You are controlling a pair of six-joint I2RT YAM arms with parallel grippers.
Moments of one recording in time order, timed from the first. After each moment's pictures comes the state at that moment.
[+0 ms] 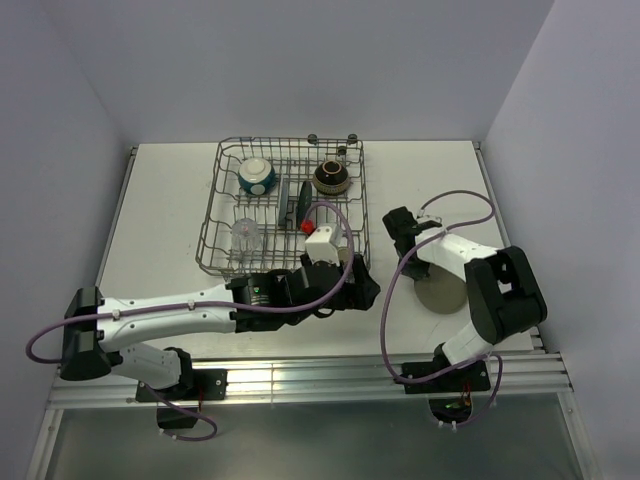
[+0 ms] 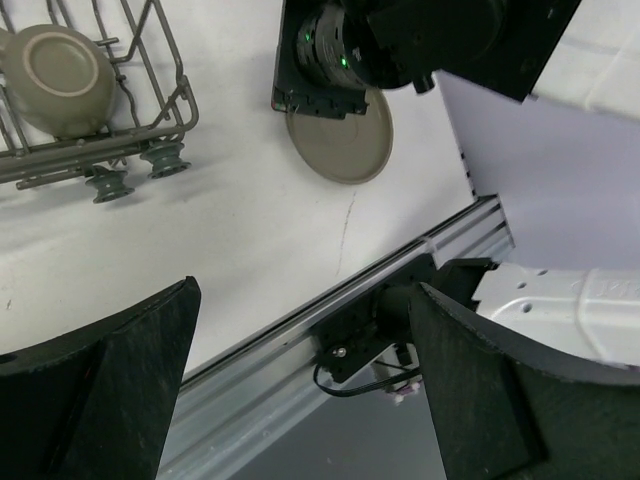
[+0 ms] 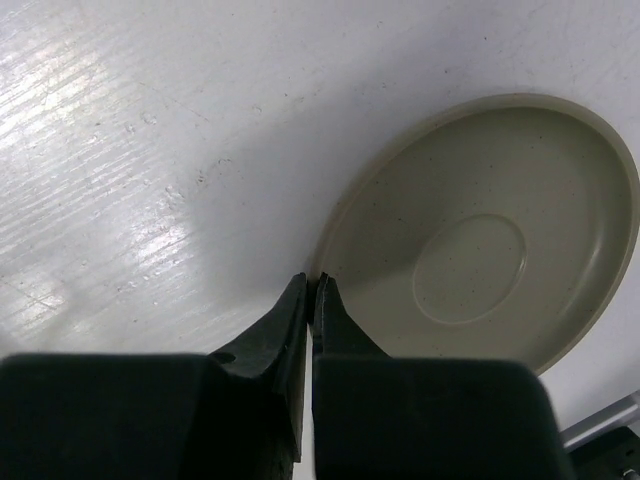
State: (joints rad) left arm -1.35 1.35 1.17 -0.34 -0.48 -1.00; right arm 0.33 1.56 0.84 -0.67 0.47 0.69
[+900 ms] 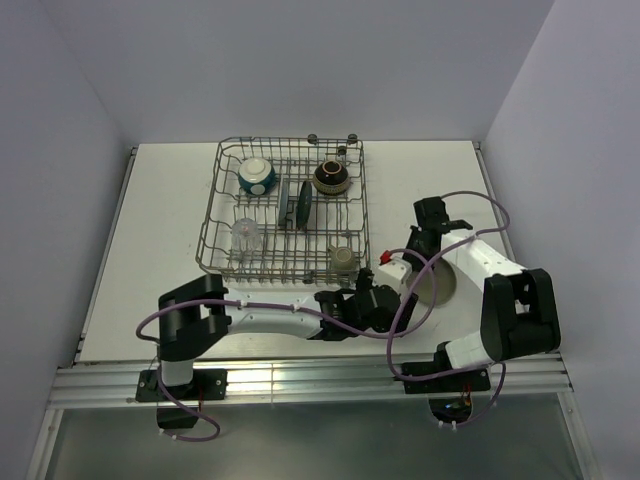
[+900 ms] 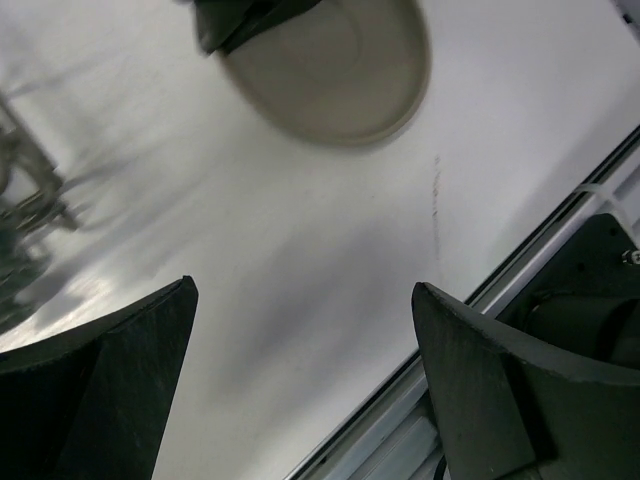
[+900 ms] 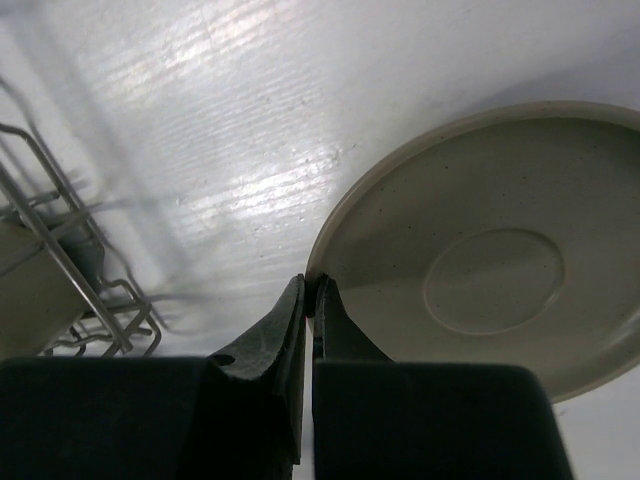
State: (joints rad) left arm -1.38 1.86 1.25 -0.02 -0.44 -0.61; right arm 0.15 1.43 0.83 -0.59 0.02 0.56
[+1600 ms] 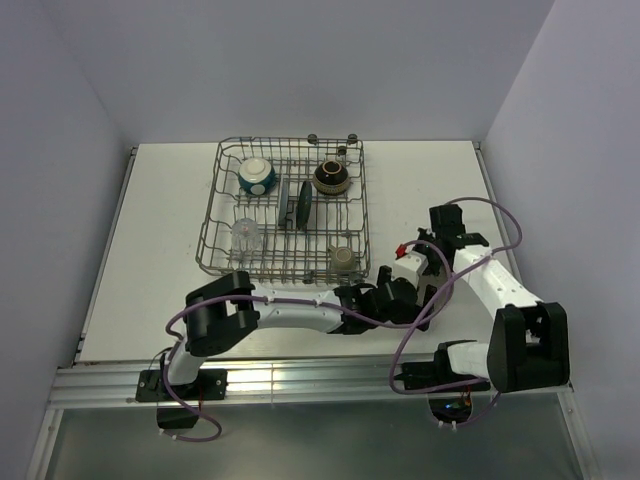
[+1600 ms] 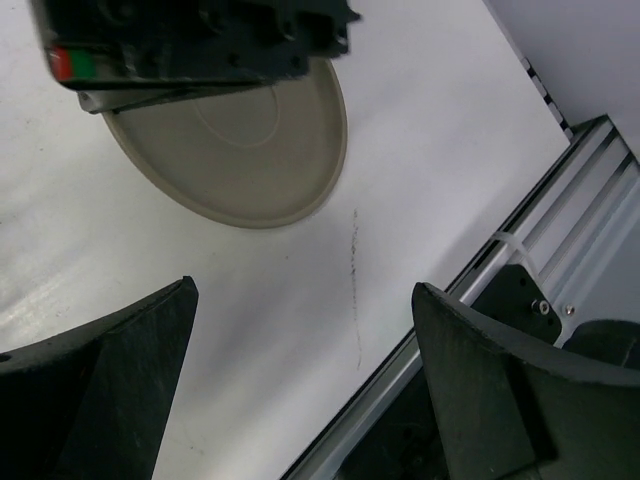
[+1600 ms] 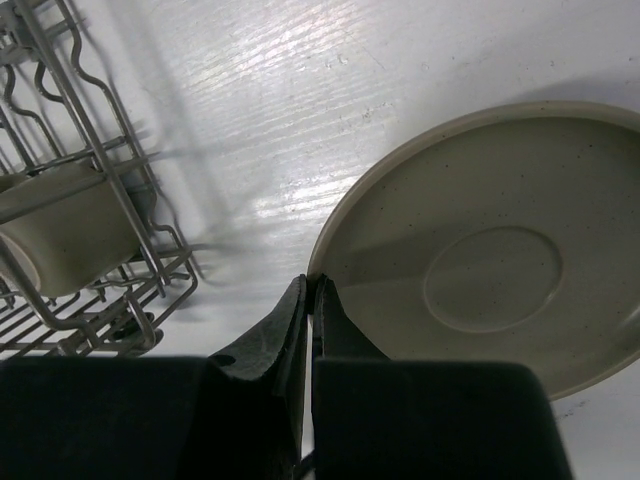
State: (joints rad) left arm -1.36 2.03 1.41 0.08 -0.34 -0.67; right arm 0.08 1.26 0.74 -0.56 -0.12 0.53
